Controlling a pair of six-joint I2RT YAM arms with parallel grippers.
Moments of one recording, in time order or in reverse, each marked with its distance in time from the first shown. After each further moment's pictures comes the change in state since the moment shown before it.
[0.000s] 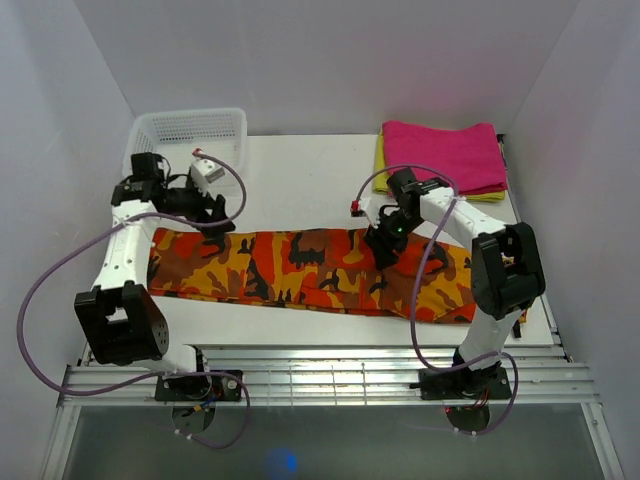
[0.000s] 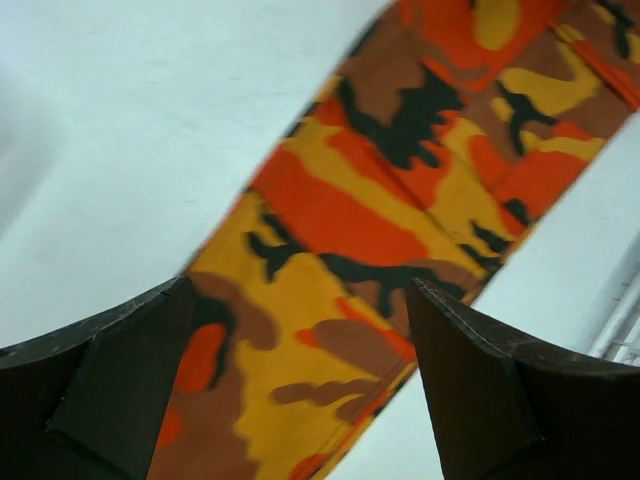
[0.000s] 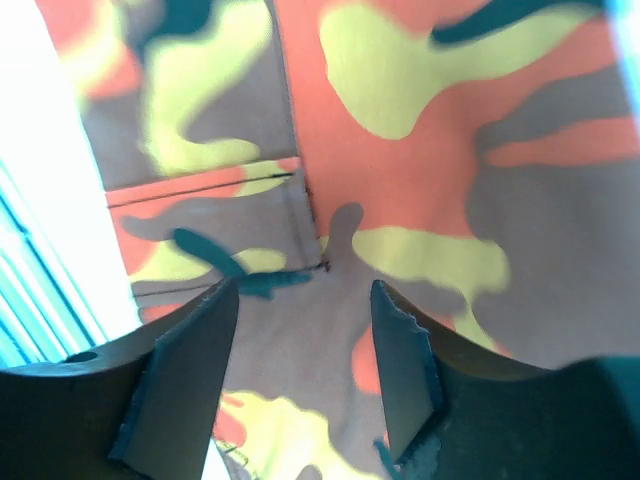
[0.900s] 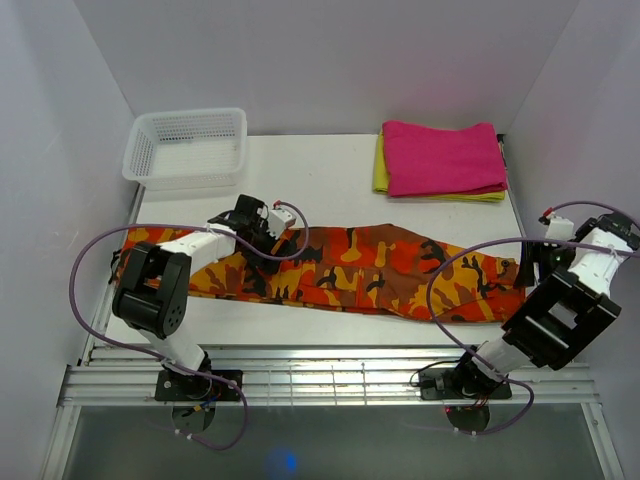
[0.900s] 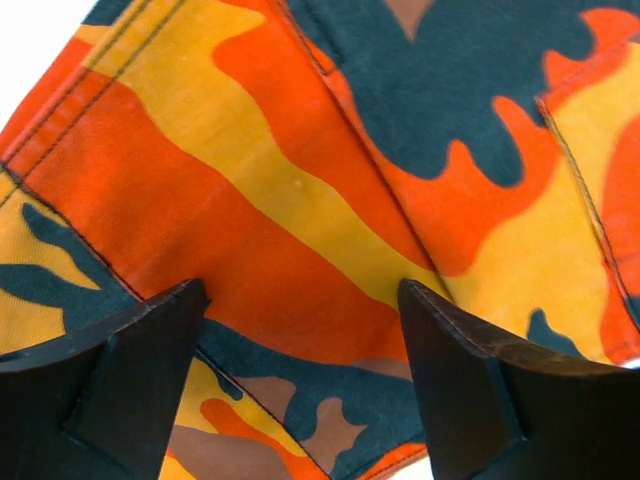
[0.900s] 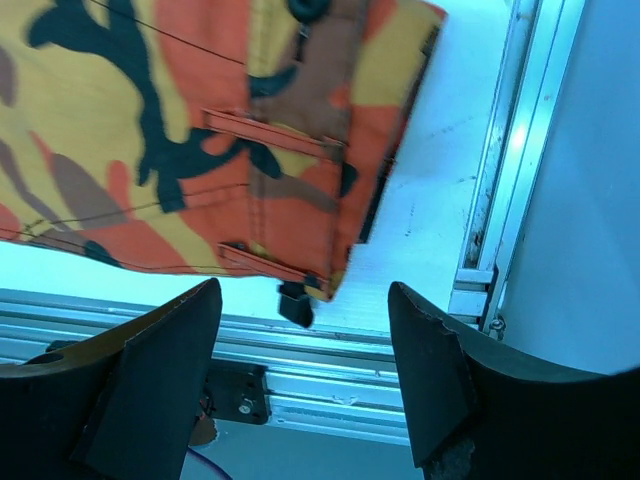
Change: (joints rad) left arm -0.559 0.140 -0.496 0.573 -0.637 -0.521; right arm -1.126 -0.390 -0.173 -0.142 0.159 0.031
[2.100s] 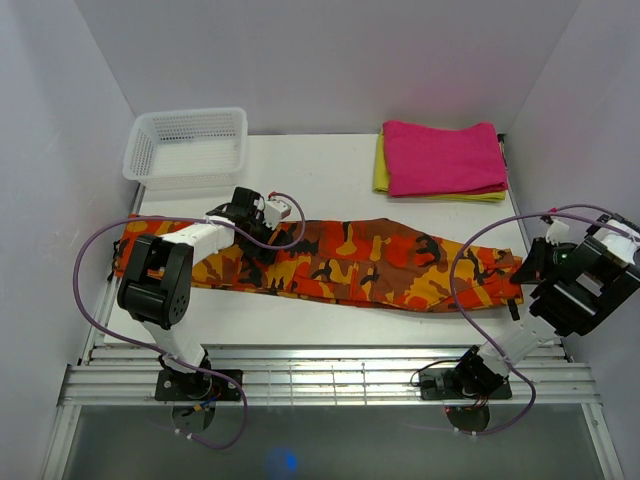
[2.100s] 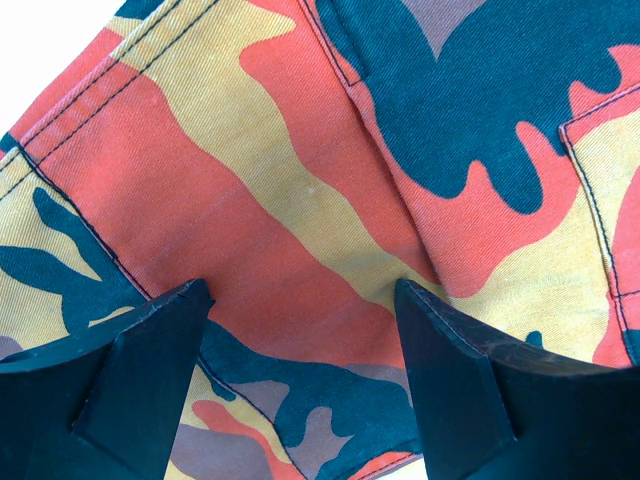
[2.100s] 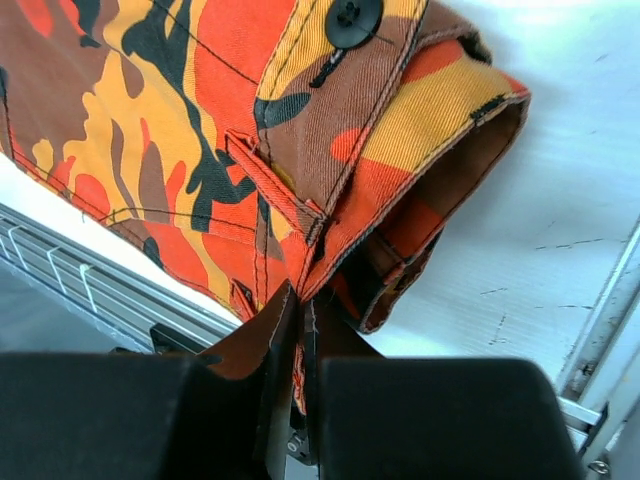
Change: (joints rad) left arm 0.044 0.079 0.071 0.018 -0.047 -0.010; right arm -0.084 0.321 0.113 -0.134 -0.277 -0.106
